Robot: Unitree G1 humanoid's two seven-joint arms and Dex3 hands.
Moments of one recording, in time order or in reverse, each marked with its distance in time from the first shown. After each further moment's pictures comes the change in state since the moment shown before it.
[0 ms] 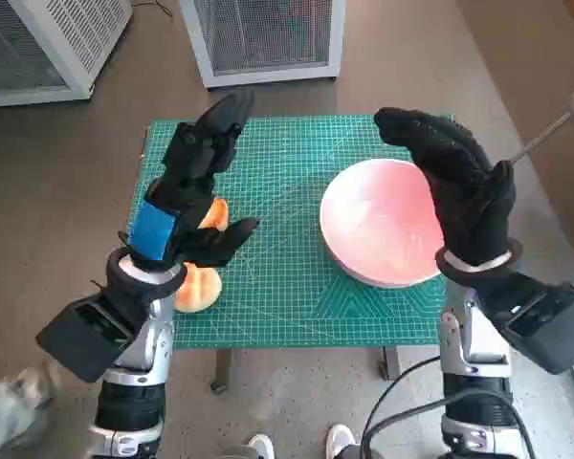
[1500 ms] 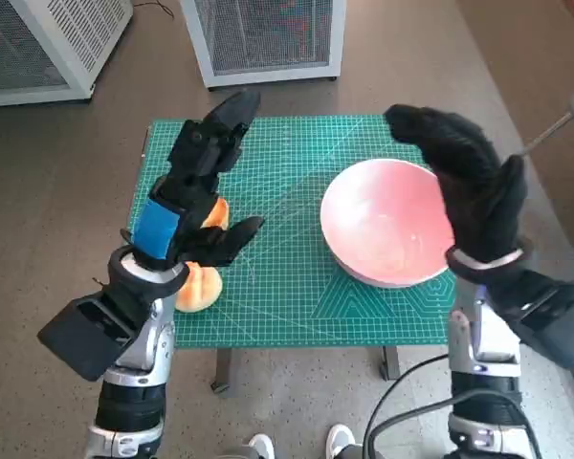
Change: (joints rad) left arm -0.002 -0.002 -0.005 -0.027 0.008 0.040 0.001; right arm -0.028 -0.047 -0.057 0.101 0.041 -0.018 0.046
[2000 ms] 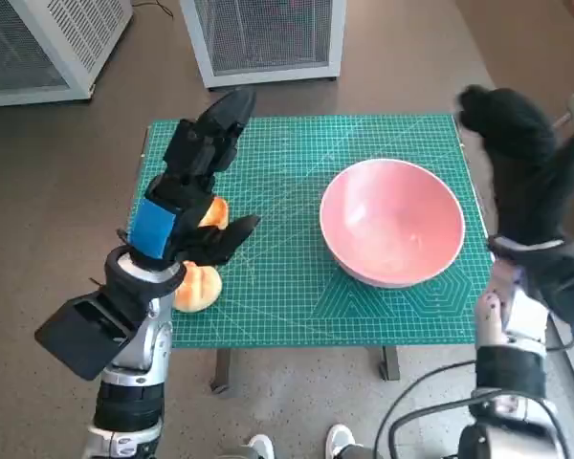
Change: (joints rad) left arm 0.000 0.002 0.008 0.012 -0.001 -0.007 -0.001; right arm -0.144 -0.083 -0.147 0.467 -0.041 -0.174 -0.091
